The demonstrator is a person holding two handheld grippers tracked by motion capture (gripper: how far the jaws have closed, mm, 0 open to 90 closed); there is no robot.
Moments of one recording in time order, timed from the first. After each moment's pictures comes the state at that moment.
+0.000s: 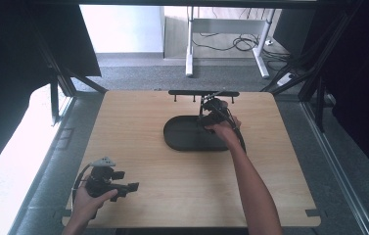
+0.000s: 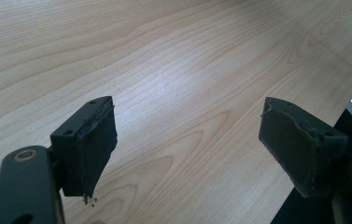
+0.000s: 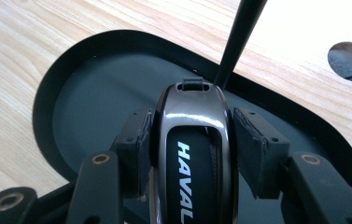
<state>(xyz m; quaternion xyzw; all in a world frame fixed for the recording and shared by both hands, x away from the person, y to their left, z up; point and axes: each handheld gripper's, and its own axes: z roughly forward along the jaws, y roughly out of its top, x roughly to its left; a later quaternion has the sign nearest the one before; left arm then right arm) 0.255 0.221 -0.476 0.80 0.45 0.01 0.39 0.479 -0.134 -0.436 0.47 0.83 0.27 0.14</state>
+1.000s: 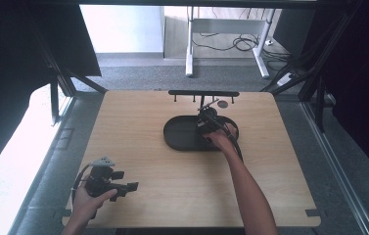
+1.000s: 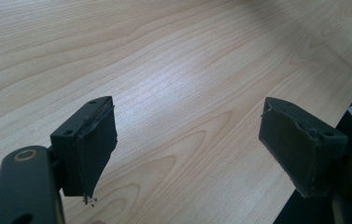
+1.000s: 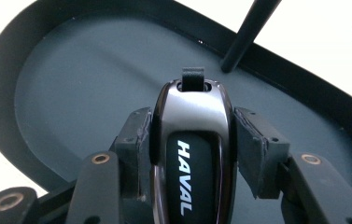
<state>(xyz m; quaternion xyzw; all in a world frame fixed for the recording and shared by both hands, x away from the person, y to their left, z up) 0.256 0.223 -0.477 0.80 0.46 0.01 0.39 0.475 -0.124 -0.475 0.46 0.84 0.24 0.15</state>
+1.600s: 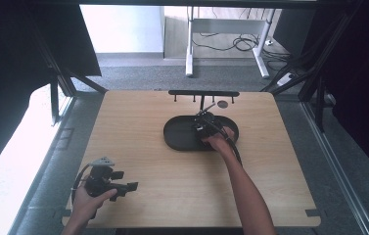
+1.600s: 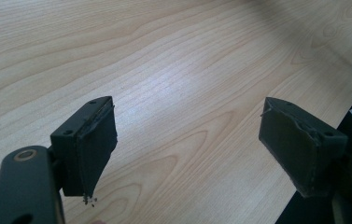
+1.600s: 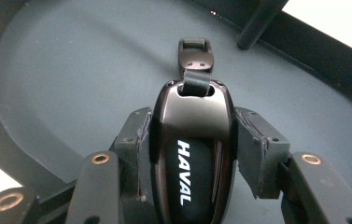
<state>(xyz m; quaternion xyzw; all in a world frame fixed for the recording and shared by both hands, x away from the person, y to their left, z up) 0.257 0.224 -0.478 0.80 0.46 0.00 0.39 0.476 -0.119 -0.497 0.45 0.85 0.21 0.14</state>
